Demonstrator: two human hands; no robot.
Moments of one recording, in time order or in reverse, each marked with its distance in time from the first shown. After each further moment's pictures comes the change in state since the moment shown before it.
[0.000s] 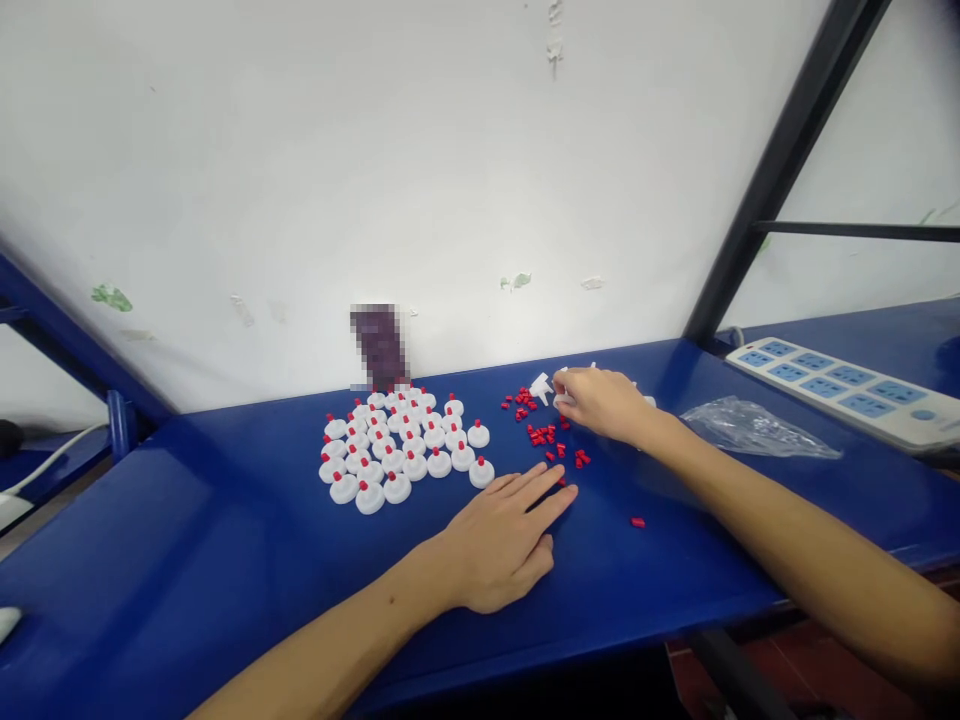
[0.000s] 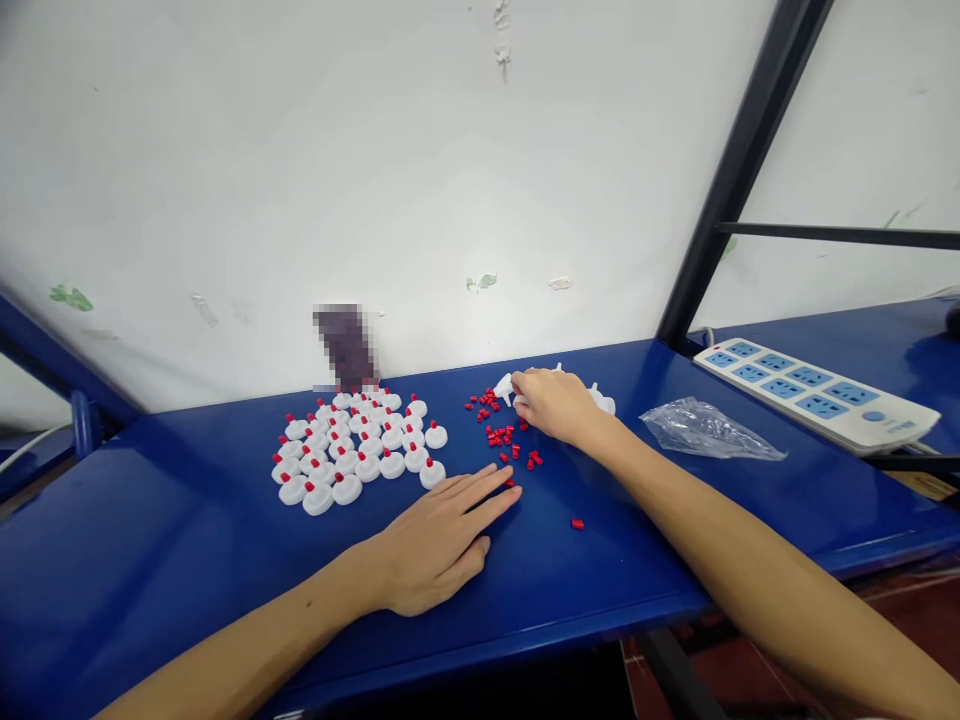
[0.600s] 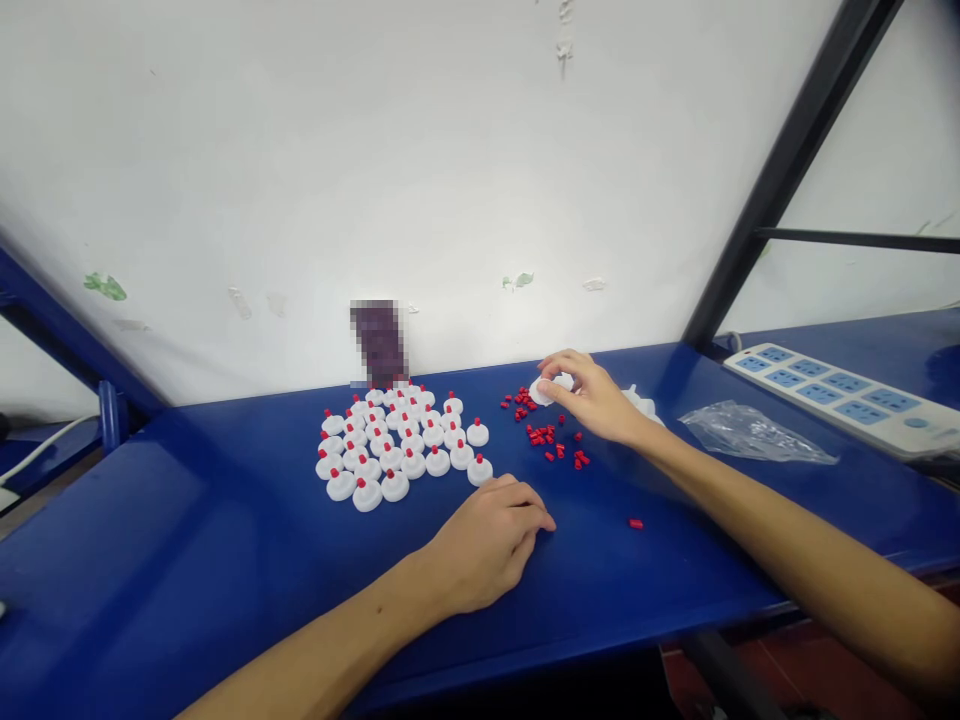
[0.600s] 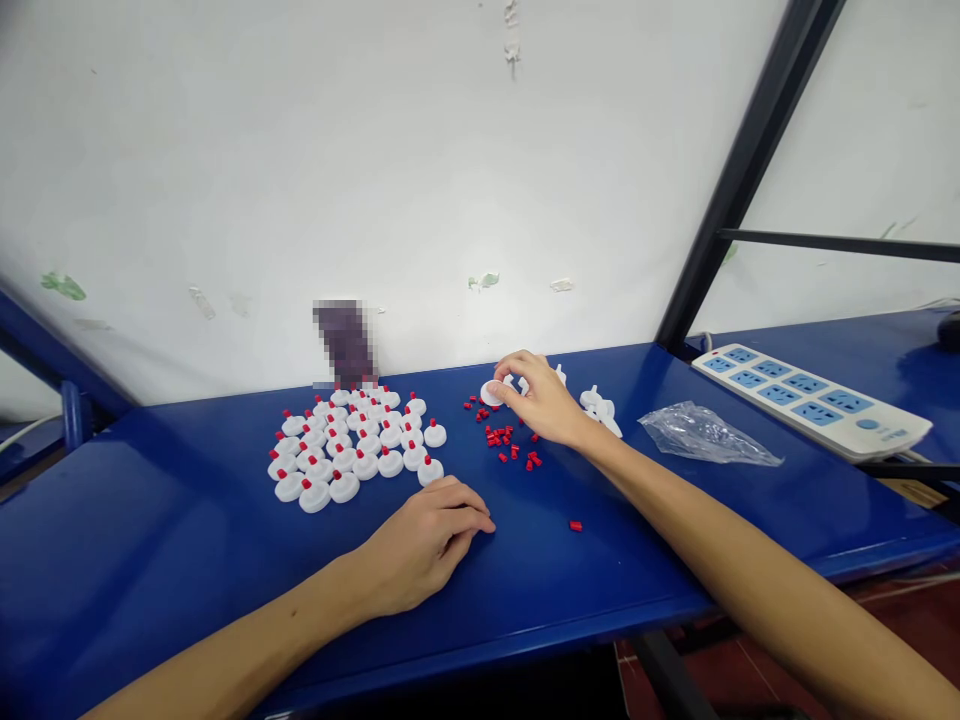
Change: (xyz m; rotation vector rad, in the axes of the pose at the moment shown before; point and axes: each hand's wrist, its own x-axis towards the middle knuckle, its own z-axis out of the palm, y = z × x) left_hand -0.006 -0.004 0.008 -0.180 0.253 0.010; right_hand 0.001 -0.013 0.005 0.770 0.383 -0.132
